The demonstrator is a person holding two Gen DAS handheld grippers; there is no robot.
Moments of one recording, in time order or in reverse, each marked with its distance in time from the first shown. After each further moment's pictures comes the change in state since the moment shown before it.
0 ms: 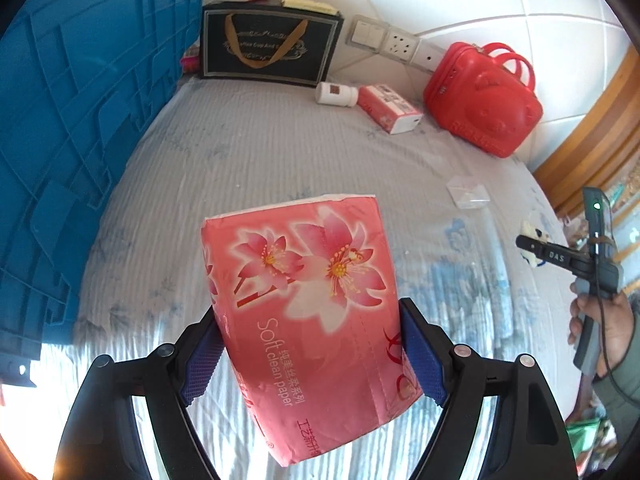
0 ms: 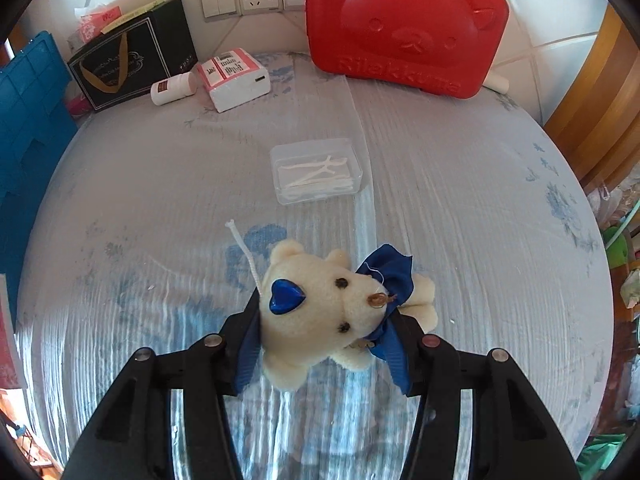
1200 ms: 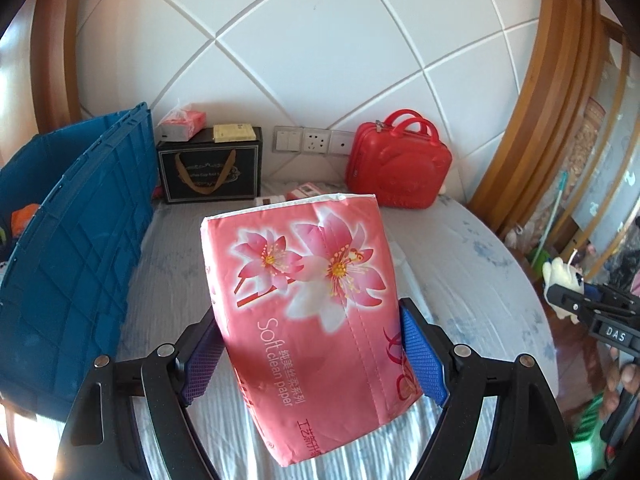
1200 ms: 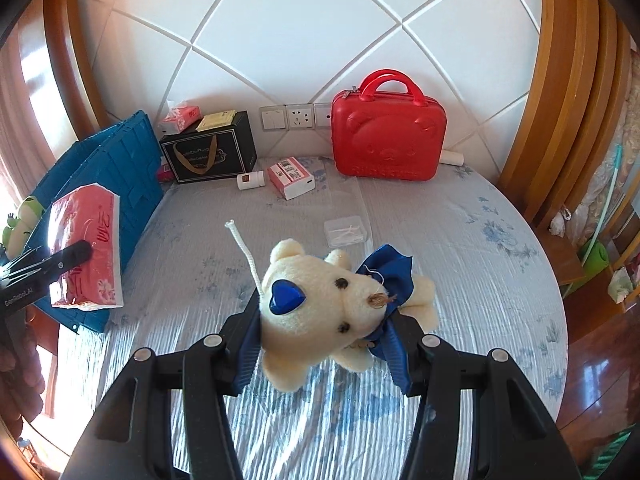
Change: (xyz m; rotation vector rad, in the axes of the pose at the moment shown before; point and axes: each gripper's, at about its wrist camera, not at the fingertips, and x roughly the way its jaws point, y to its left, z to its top) left arm -0.160 -0.077 0.026 0.203 -0.259 -0.075; right arm -0.264 0.040 -0.077 0.039 -0.277 0.061
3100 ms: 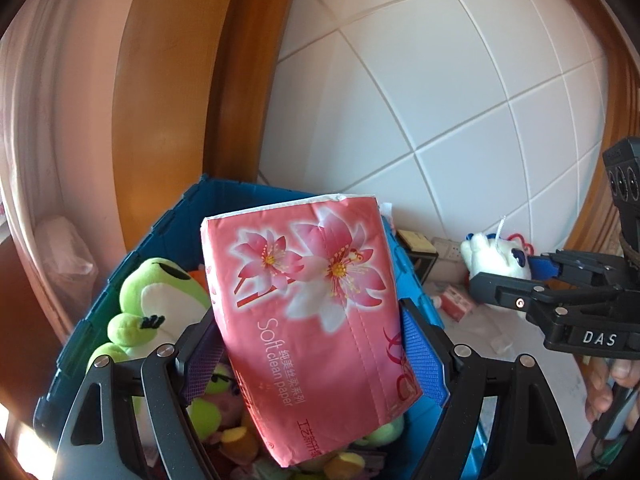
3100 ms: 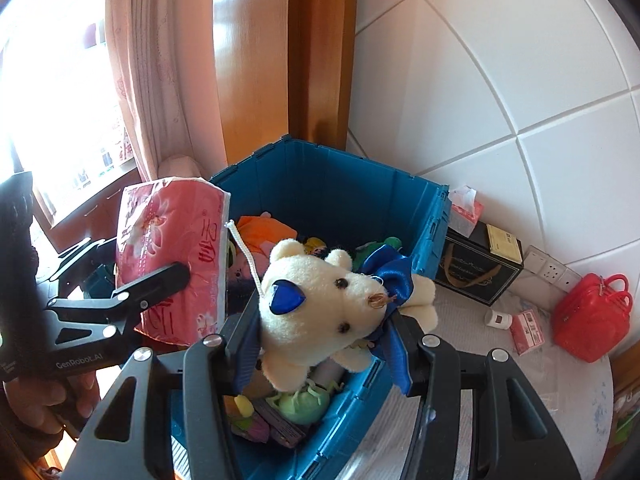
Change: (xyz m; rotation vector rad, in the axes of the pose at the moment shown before) left arm -0.154 0.447 0.055 -0.147 -0.267 0.100; right arm 0.020 0.572 0.140 -0.449 -0.103 0.297
